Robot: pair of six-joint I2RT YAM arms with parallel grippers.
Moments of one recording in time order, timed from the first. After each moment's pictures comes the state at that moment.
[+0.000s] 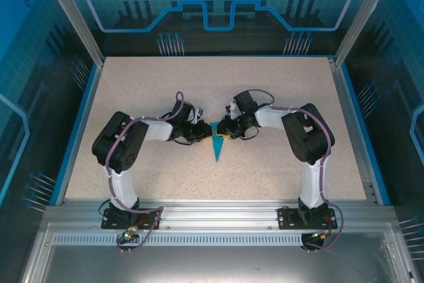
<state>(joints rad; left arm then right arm) -0.39 1.88 0.89 0.08 0.56 -0.78 0.48 2.03 1.19 -0.28 -0.63 0.65</state>
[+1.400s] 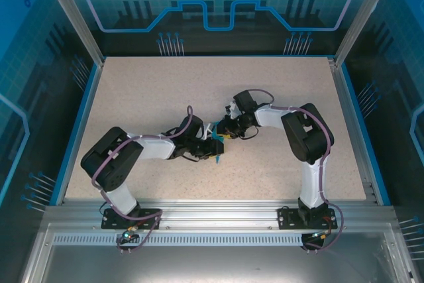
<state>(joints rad) -0.61 1.71 0.72 0.16 0.58 -0.88 0.48 2.04 1.20 -0.30 -0.63 0.65</state>
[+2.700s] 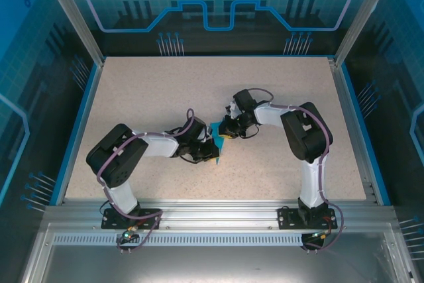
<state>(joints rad) -0.62 1.76 0.76 0.01 0.49 -0.90 0.47 2.06 1.25 -0.38 -0.62 0.61</state>
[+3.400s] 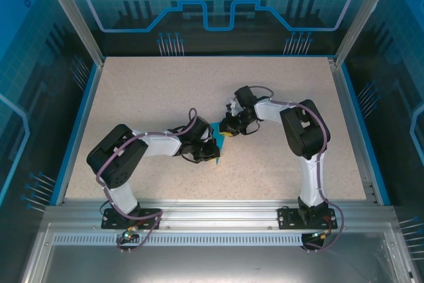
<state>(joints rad) -0.65 1.76 0.81 -0.08 0.42 -0.90 0.44 2.11 1.33 -0.47 -0.66 0.57</state>
